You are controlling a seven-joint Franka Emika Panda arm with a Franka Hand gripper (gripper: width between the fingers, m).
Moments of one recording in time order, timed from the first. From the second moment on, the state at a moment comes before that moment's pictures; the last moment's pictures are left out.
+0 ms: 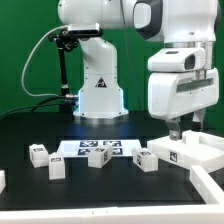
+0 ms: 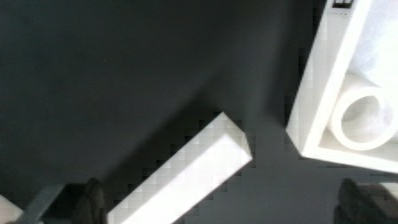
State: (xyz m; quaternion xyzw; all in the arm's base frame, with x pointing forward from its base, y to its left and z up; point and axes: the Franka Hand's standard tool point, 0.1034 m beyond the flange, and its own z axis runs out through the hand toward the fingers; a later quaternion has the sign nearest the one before) arm 0.515 0.133 0.087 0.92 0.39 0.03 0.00
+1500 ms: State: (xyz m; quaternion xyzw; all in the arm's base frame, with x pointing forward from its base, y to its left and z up) arm 0.452 0.169 0.008 0.91 0.40 0.07 -0.03
